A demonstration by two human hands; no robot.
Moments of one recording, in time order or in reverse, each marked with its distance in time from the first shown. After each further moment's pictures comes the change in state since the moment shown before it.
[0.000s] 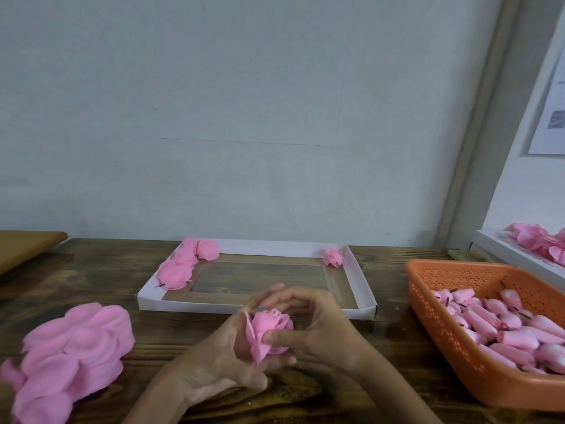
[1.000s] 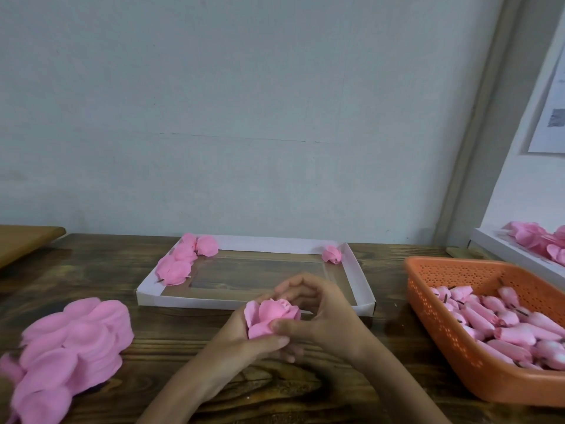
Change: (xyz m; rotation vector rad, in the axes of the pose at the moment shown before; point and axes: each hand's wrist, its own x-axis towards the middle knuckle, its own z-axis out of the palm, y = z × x) left_hand 0.014 -0.014 0.016 0.214 0.451 -0.008; right_hand 0.002 0.005 -0.008 -0.058 0.084 0.037
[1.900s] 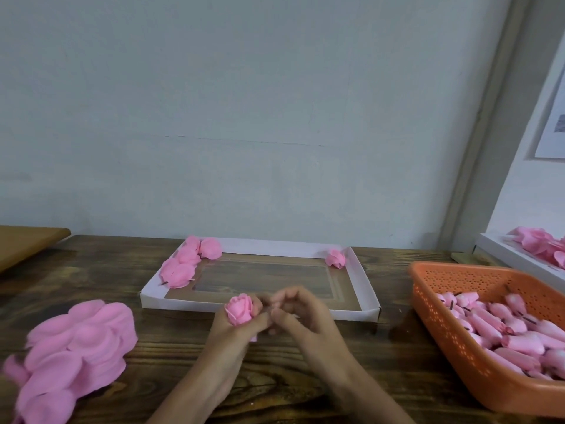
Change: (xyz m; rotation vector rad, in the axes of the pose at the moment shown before) left_hand 0.007 0.003 0.002 -0.138 0.369 0.157; right_hand -0.008 0.006 0.037 0.253 0.118 0.058
